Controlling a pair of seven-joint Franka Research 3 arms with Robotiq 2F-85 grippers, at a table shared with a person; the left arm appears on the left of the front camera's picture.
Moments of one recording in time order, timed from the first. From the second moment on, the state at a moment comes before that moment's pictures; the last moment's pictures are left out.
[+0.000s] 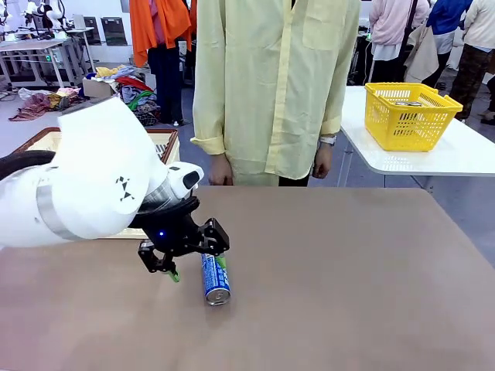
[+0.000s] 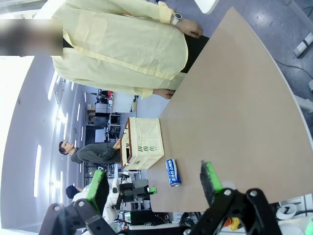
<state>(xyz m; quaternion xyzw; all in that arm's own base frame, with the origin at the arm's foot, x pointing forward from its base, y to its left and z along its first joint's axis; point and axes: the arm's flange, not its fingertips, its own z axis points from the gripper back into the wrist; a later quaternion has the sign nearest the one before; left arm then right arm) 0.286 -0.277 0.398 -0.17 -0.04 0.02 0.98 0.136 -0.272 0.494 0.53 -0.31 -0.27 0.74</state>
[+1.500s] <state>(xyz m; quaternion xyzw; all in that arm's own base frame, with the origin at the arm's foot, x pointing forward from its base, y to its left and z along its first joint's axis) 0.377 -0.315 0.306 -0.08 0.03 0.03 1.00 0.136 -0.272 0.494 0.53 -0.32 -0.27 0.74</state>
